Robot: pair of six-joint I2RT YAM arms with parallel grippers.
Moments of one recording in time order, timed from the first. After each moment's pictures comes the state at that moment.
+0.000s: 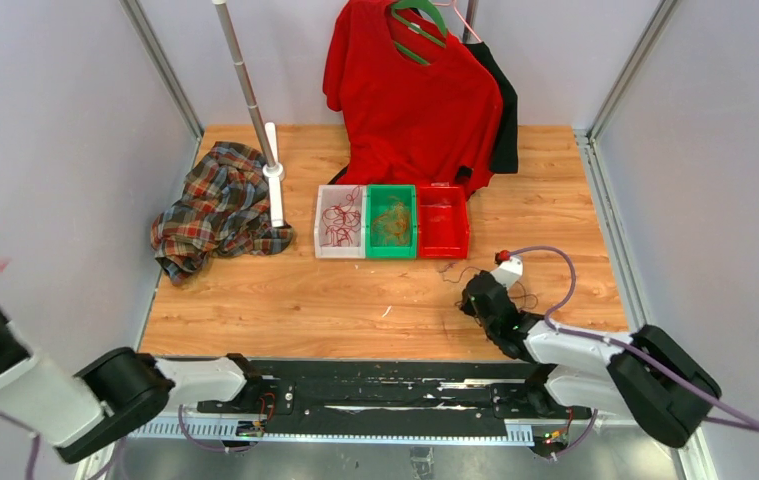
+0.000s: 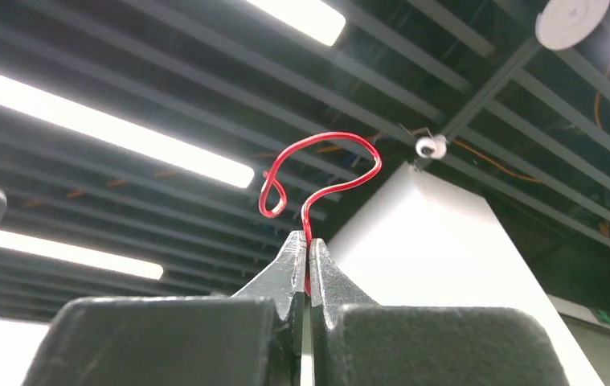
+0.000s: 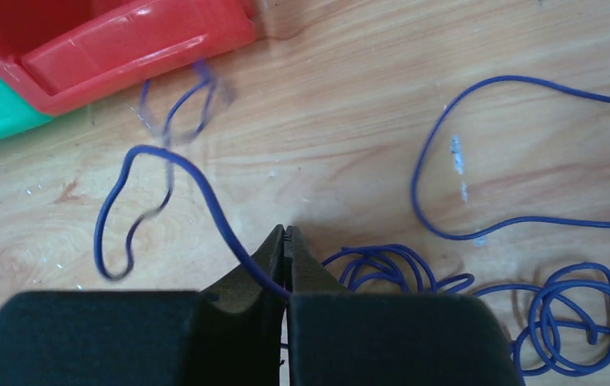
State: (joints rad) left arm -0.67 1.27 2.62 0.09 0.10 1.73; right arm 0.74 1.16 0.20 0.30 0.52 0.84
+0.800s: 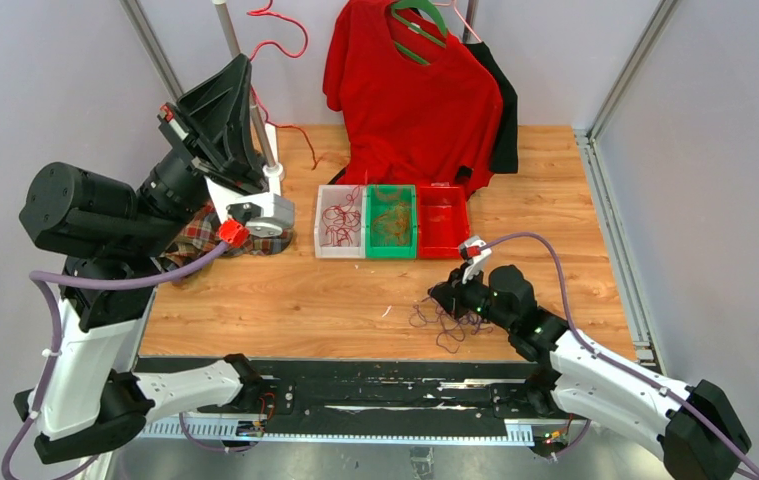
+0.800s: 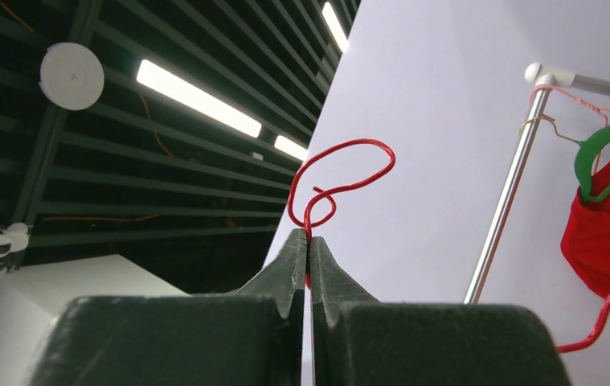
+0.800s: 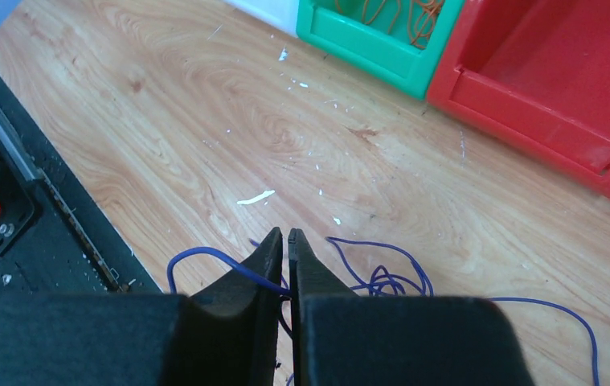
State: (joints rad) left arm -0.79 1.03 1.82 -0.29 0.08 1.55; right arm 0.74 0.80 0.30 0.16 -0.12 0.30
